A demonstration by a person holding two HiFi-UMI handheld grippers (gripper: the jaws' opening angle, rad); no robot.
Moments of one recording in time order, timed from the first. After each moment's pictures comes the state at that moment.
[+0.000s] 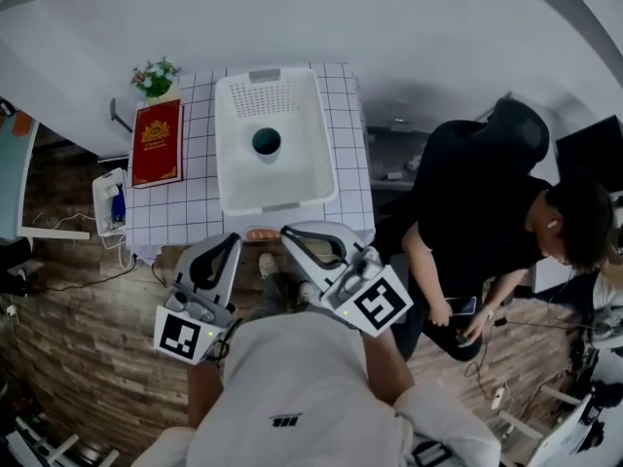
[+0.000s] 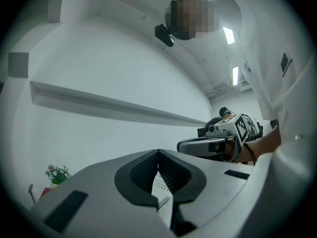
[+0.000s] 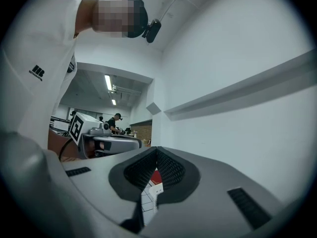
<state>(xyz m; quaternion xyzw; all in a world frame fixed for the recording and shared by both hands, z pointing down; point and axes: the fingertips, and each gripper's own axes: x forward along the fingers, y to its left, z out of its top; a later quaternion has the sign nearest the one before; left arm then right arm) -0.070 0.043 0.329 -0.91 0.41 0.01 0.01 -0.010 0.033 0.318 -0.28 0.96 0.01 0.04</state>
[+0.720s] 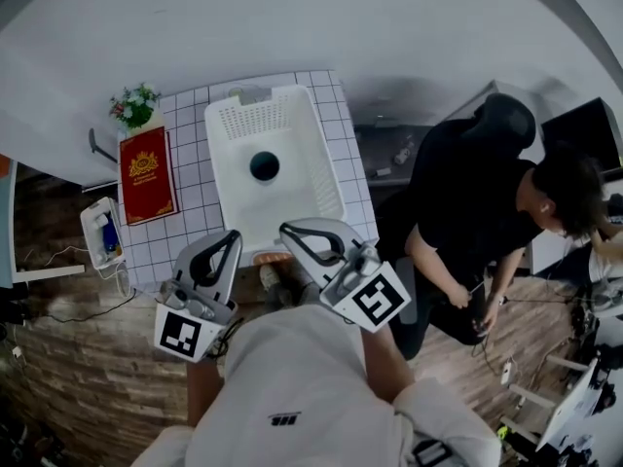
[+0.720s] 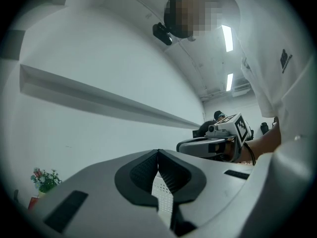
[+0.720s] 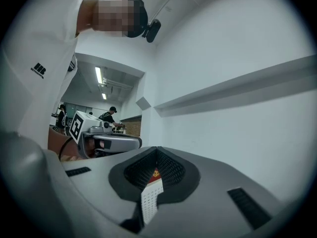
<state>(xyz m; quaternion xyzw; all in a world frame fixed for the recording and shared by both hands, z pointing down) -0.102 -0.043 0.335 -0.94 0.35 0.02 0.00 -0.044 -0.046 0.325 -0.33 0.94 0.01 0.01</state>
